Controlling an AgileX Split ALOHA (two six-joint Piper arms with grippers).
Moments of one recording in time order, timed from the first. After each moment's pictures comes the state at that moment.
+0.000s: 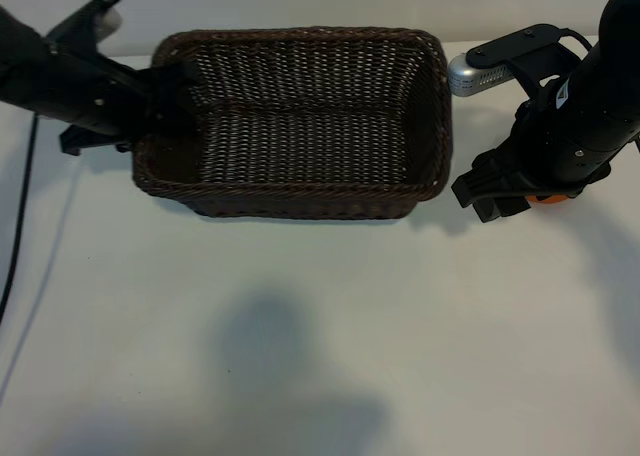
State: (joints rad) left arm -0.10 1.83 -1.19 -0.66 0.56 0.14; right arm 0.31 1.58 -1.14 0.10 0.93 -0.01
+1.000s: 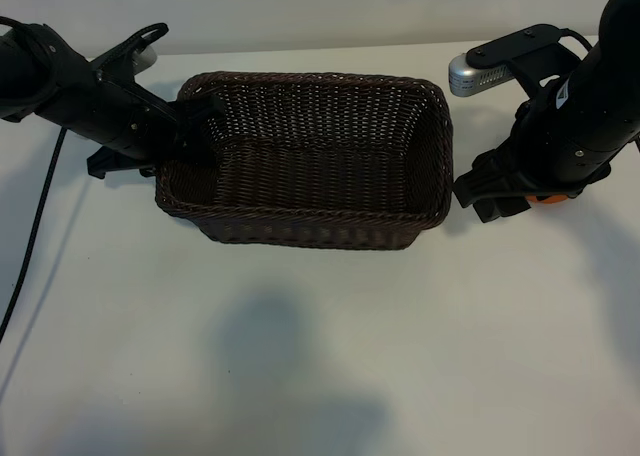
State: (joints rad) left arm -0.13 1.96 -1.21 -0.61 0.53 0.10; right arm 0.31 1.58 -1.14 0.10 0.94 -0.01
